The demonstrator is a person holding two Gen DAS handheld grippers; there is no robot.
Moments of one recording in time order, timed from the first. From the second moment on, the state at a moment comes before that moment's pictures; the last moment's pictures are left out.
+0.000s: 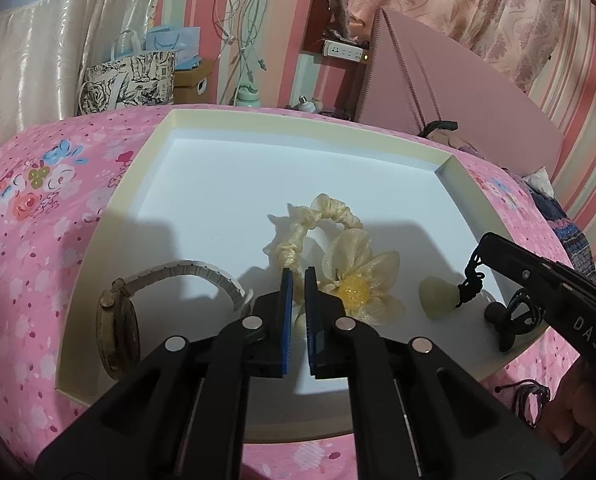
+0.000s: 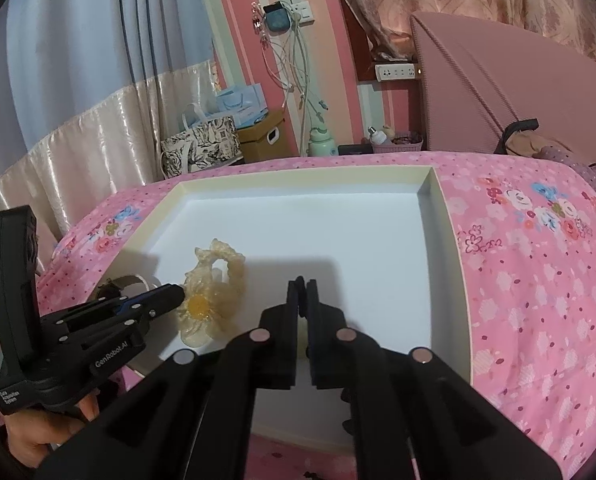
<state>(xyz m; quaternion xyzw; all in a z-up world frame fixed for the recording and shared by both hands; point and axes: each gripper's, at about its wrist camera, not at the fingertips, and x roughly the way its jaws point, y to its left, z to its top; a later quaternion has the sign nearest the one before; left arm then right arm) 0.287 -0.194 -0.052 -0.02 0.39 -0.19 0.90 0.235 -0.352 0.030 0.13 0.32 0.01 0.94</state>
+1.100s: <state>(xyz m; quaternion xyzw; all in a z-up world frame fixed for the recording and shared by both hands) 0.270 -0.145 0.008 -0.08 0.30 -0.17 0.93 0.211 -0.388 0.064 0.17 0.25 -0.04 0.95</state>
